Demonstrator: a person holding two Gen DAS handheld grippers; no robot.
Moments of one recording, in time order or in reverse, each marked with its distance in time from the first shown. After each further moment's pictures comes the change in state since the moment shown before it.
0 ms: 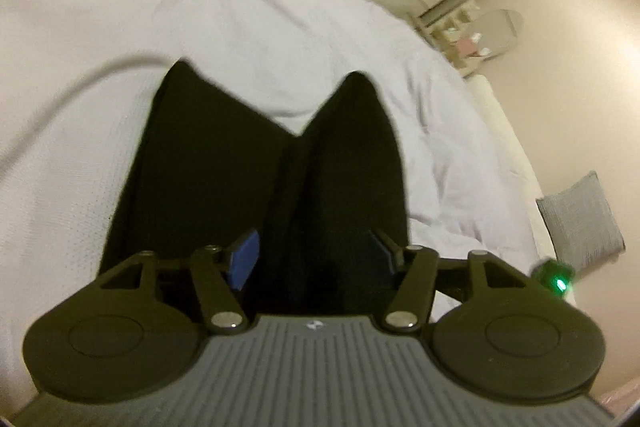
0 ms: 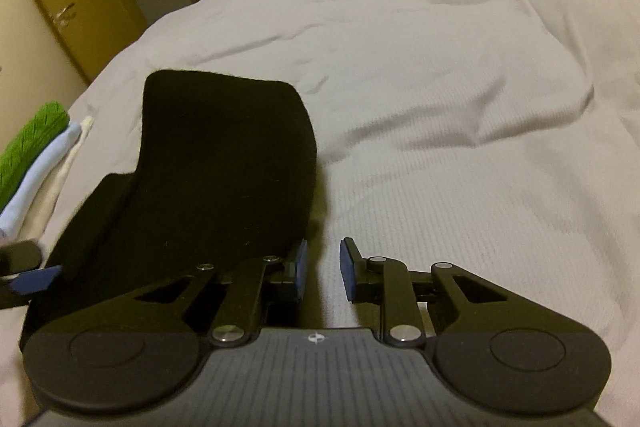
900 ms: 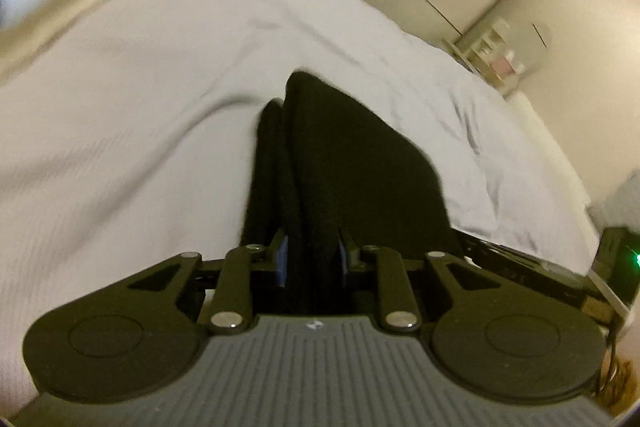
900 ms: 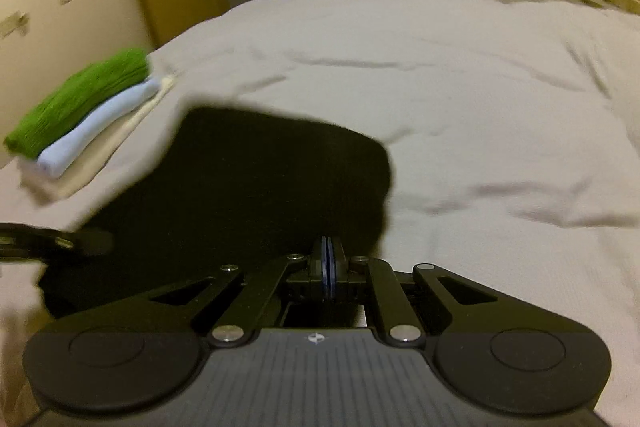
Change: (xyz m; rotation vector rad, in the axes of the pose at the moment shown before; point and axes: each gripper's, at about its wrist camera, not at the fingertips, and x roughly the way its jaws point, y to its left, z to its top) left arm -0.058 0.034 -0.030 0.072 -0.152 0.138; right arm -0.010 0.101 -0.012 -0.314 -0.049 0.067
